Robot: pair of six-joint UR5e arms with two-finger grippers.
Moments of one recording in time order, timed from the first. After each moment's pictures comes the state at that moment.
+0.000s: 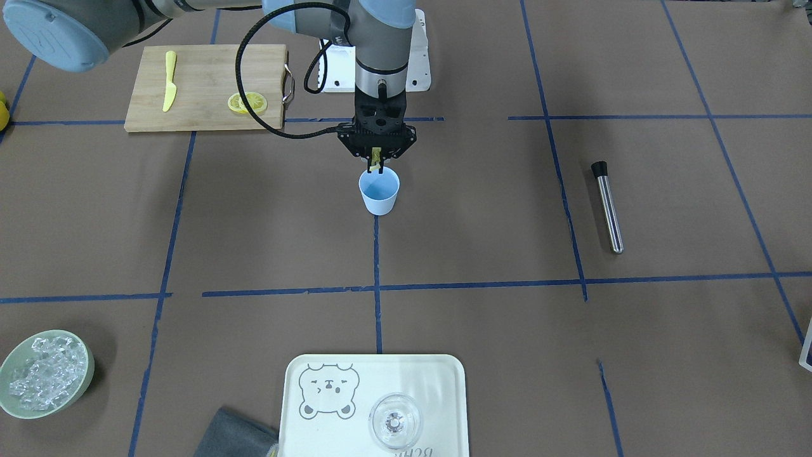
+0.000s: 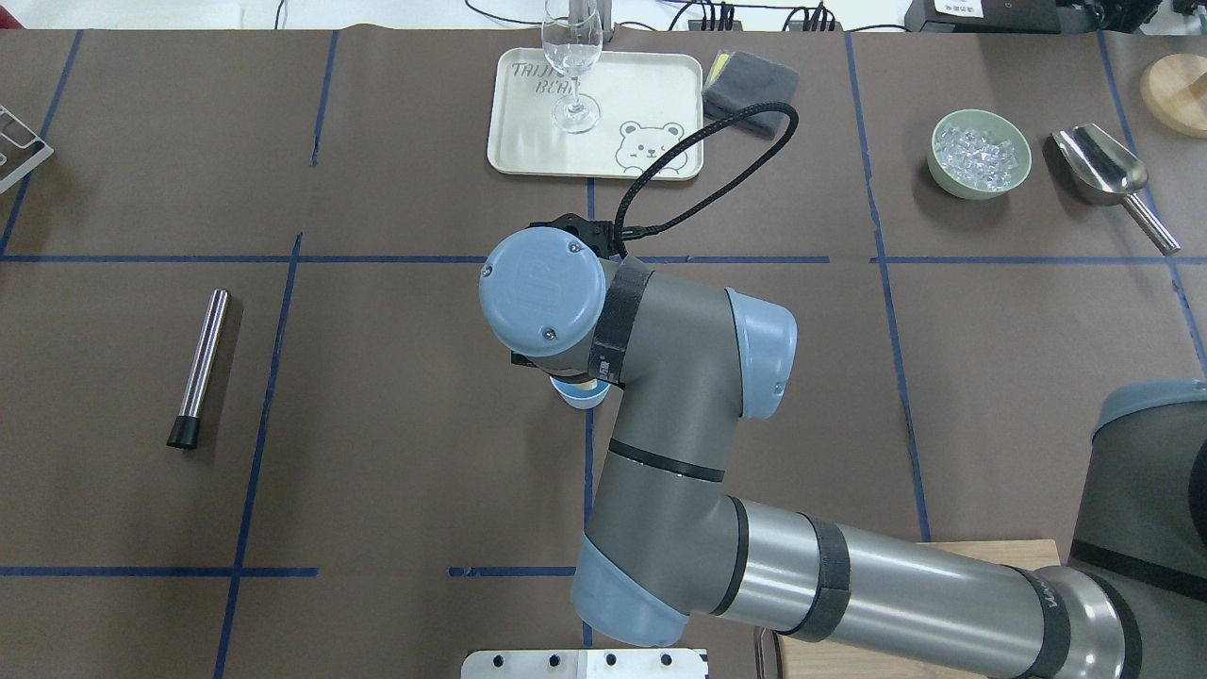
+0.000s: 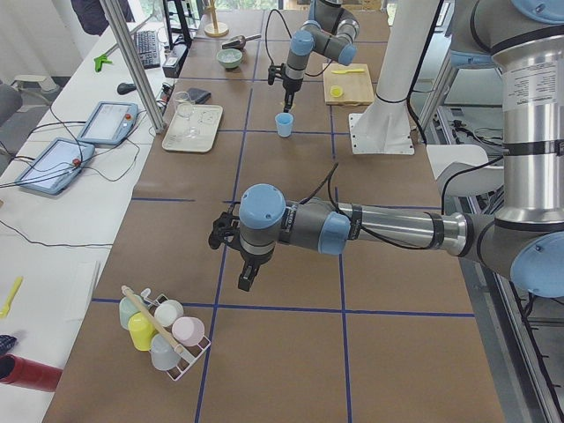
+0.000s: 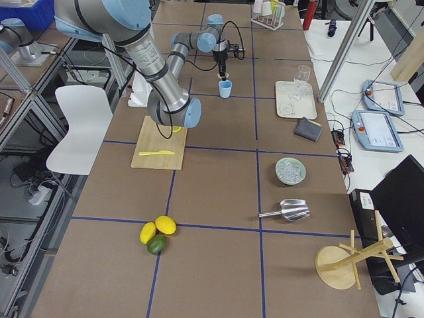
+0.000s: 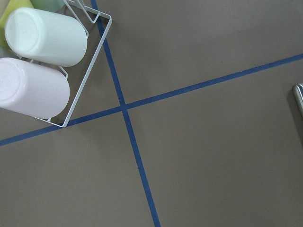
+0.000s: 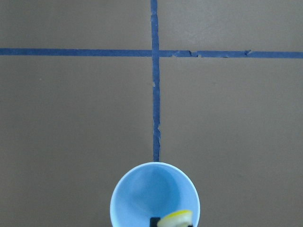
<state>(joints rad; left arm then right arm) -1.58 -1.43 -1.80 -1.69 -2.43 0.14 0.41 -0.69 1.67 -1.83 1.65 1.29</state>
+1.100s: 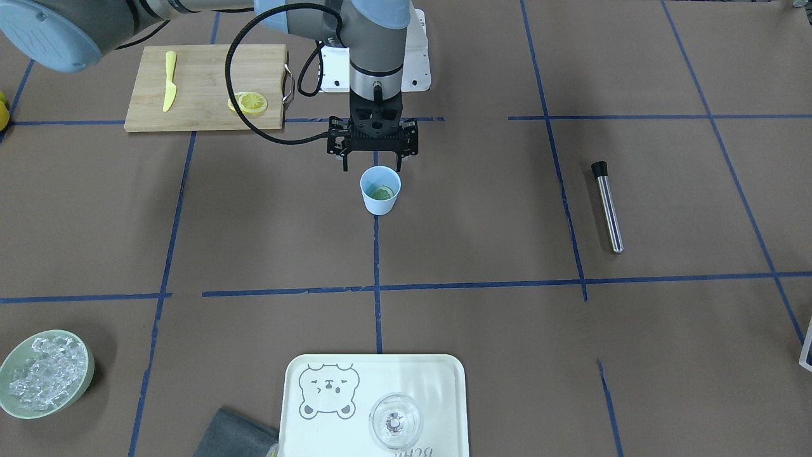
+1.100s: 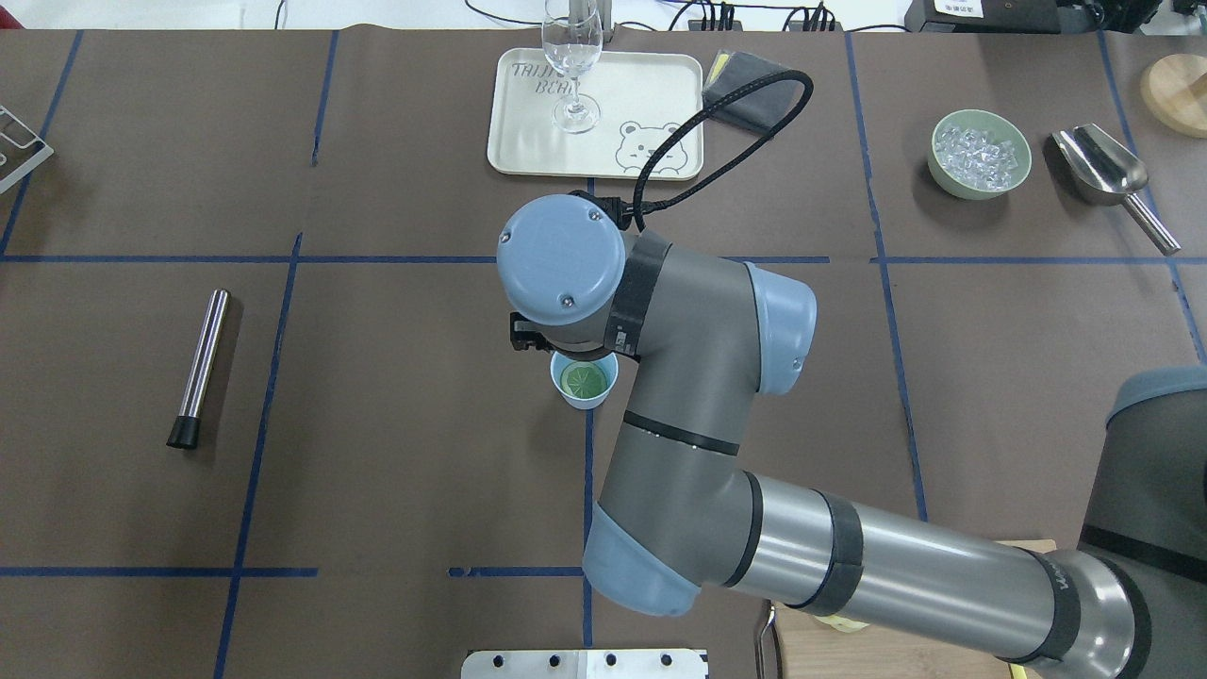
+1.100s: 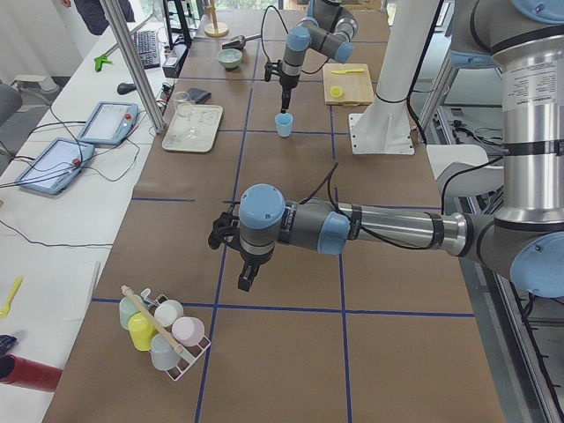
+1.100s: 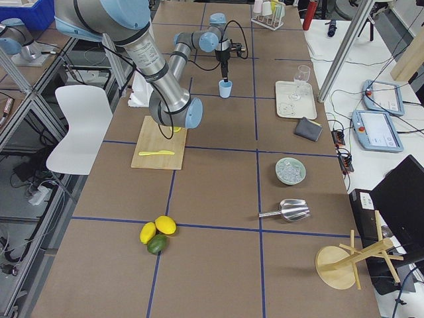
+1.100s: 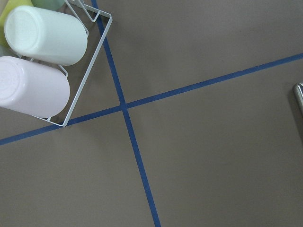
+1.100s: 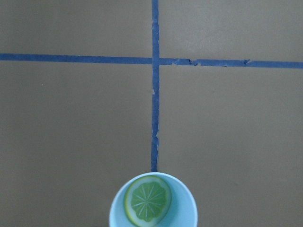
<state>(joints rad) -1.58 -1.44 -1.80 -1.69 -2.42 0.14 0.46 -0.69 1.68 -1.83 1.69 1.21</state>
